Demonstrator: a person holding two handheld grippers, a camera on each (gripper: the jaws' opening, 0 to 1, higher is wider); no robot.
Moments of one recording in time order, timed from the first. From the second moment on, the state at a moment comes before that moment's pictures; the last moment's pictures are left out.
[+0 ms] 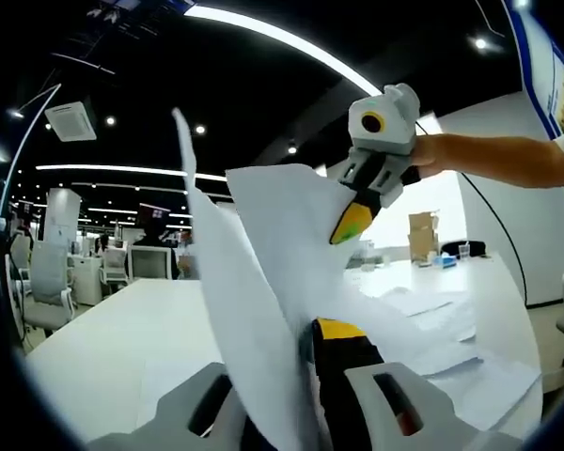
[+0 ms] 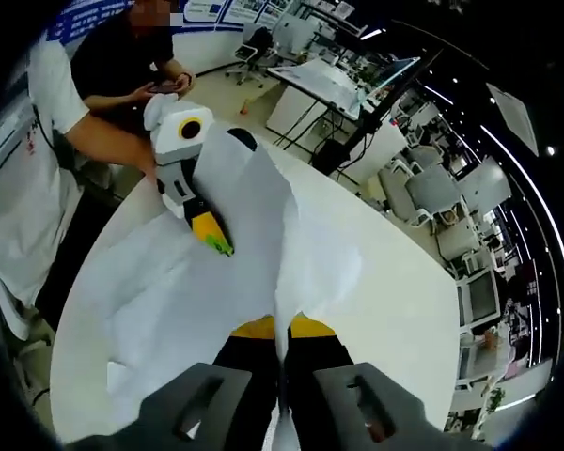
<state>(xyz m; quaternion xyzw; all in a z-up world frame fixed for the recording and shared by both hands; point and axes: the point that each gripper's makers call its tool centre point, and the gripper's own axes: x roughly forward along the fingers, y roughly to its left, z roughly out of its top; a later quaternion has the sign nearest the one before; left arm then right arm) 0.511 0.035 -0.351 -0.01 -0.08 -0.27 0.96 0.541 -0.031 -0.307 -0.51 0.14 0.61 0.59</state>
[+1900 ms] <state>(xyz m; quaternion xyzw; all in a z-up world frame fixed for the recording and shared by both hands) 0.511 0.041 -0.348 -0.01 -0.09 -0.27 0.96 0.505 0.012 -0.319 -0.46 0.15 0.65 0.58</state>
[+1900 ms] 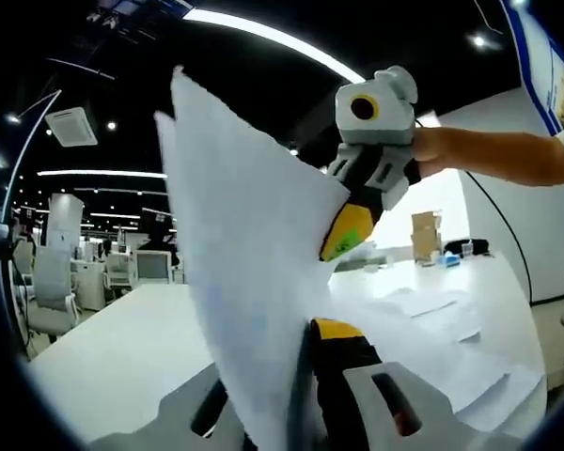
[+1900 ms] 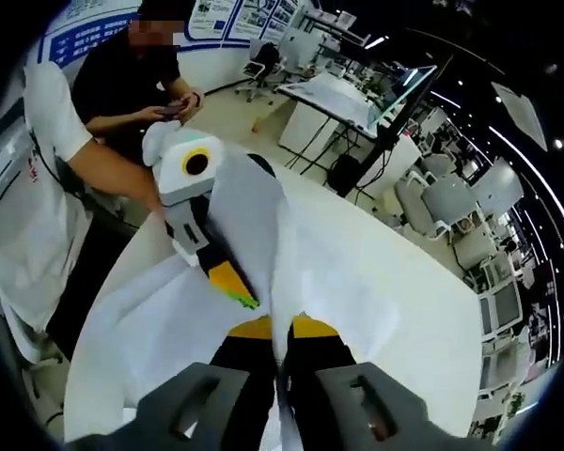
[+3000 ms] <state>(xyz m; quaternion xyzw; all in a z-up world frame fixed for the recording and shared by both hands) 0.511 0.048 -0.342 -0.03 -0.10 -0.26 0.96 0.553 -0.027 -0.302 -0.30 0.20 0.58 0.74</state>
